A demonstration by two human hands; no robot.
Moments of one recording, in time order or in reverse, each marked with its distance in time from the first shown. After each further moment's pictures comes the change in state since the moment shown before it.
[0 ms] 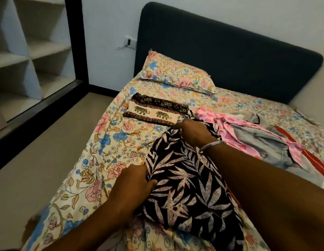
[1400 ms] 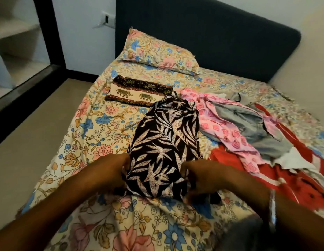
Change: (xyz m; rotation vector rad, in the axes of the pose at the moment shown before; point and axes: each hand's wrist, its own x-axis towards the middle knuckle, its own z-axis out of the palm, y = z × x) left_hand -0.023 0.005 -0.052 0.168 -0.505 0.046; right_hand -0.200 -0.024 -0.027 0.282 -0.725 0.120
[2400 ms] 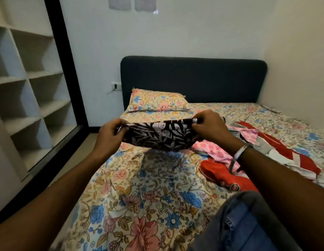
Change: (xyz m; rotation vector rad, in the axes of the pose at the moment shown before) left_hand -0.063 0.046 -0.102 -0.462 0.971 0.382; right_hand -0.112 0.011 -0.089 0.407 1.167 -0.026
